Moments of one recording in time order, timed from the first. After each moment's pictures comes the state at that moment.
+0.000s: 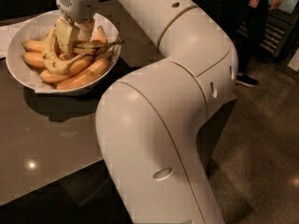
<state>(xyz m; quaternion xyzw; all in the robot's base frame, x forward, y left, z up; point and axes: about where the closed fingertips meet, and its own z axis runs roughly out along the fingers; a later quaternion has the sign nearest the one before) 0.654 0.187 0.934 -0.50 0.85 0.14 0.10</state>
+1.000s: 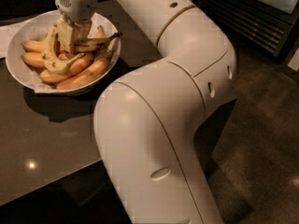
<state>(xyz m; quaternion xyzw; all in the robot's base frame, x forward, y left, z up) 0.654 0.190 0.935 -0.51 0.84 0.14 0.11</state>
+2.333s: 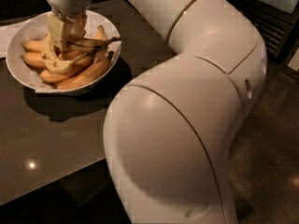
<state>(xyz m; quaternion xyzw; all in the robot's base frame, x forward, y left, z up) 0.621 0.191 0.964 -0.49 0.85 0.13 0.12</state>
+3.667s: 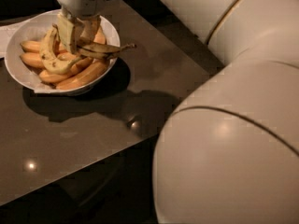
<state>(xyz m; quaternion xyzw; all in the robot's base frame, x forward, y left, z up) 0.580 0.153 0.975 -0.43 0.89 0.12 0.11</state>
